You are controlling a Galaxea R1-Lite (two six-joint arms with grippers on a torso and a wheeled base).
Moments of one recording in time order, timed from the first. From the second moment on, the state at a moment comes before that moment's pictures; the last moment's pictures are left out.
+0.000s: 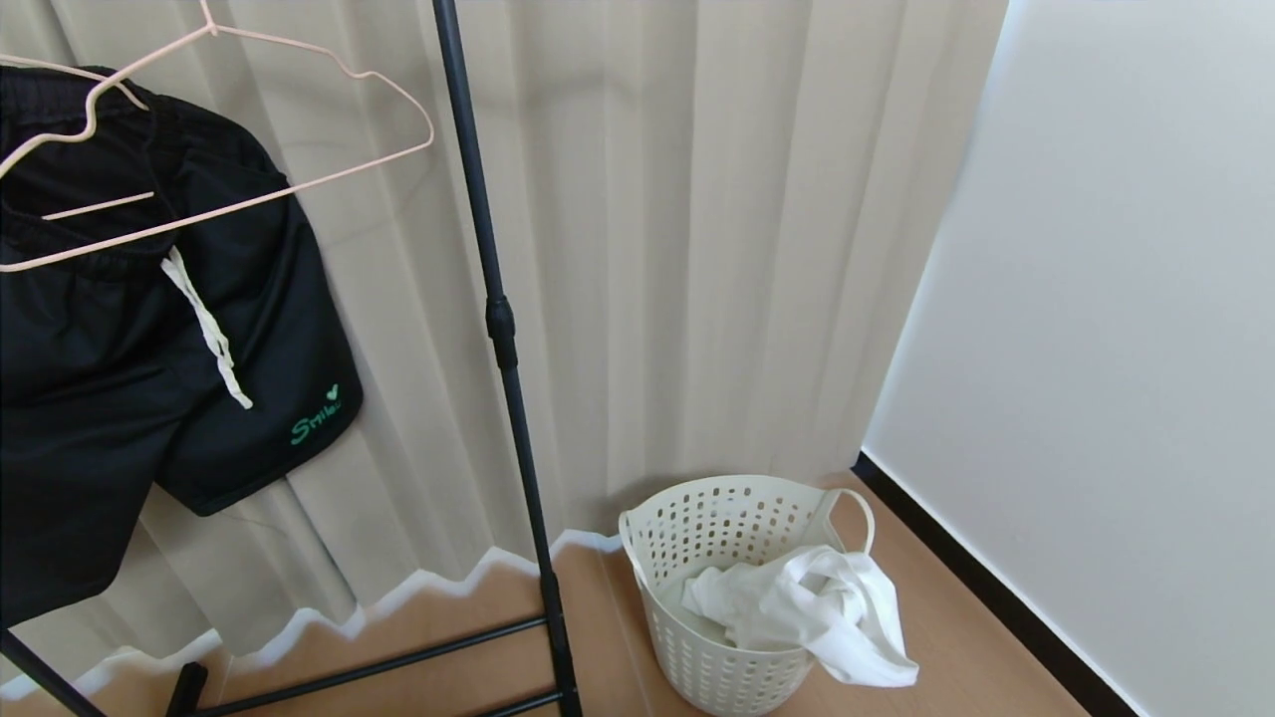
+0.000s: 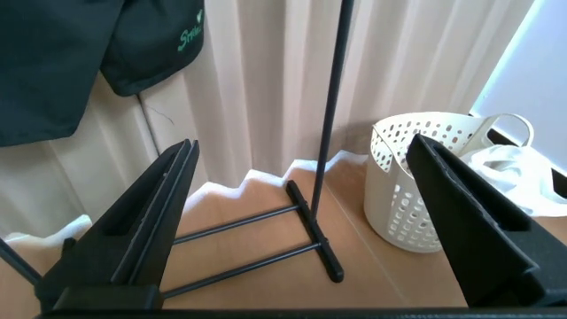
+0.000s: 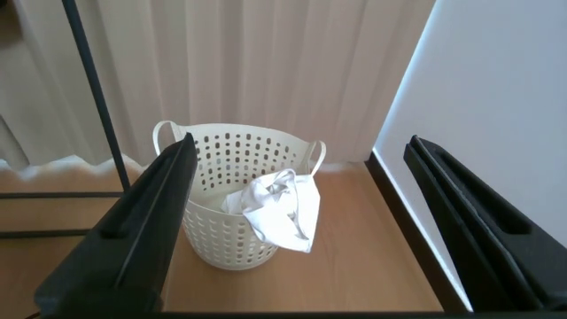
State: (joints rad) left arm 0.00 0.00 -0.02 0.06 -0.05 0.00; right arm 0.00 0.00 0.00 0.00 0.16 -0.06
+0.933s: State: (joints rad) left arm 0.00 0.00 -0.02 0.06 -0.05 0.00; right arm 0.00 0.00 0.00 0.00 0.16 -0.06
